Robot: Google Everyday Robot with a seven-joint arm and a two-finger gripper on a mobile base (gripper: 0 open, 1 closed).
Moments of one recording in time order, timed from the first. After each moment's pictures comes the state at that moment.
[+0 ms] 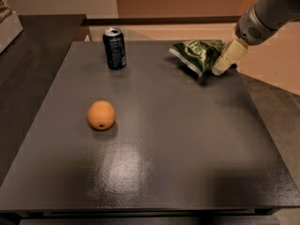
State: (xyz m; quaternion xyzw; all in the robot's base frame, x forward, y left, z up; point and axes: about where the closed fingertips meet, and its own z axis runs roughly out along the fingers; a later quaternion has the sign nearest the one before) arm 0.657 -0.234 0.905 -0.49 0.83 0.03 0.27
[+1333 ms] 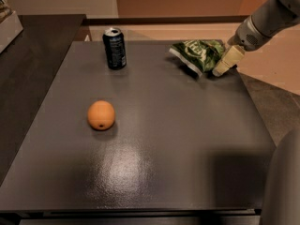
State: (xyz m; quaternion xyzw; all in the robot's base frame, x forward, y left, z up) arm 0.693 -0.255 0.860 -0.48 0.83 0.07 0.25
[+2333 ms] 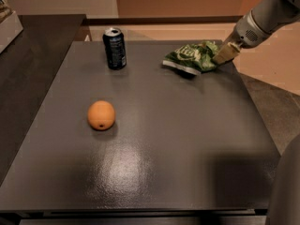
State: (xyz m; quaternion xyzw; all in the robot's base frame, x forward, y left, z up) arm 0.680 -0.233 0.877 -0.50 0.82 0.10 0.26
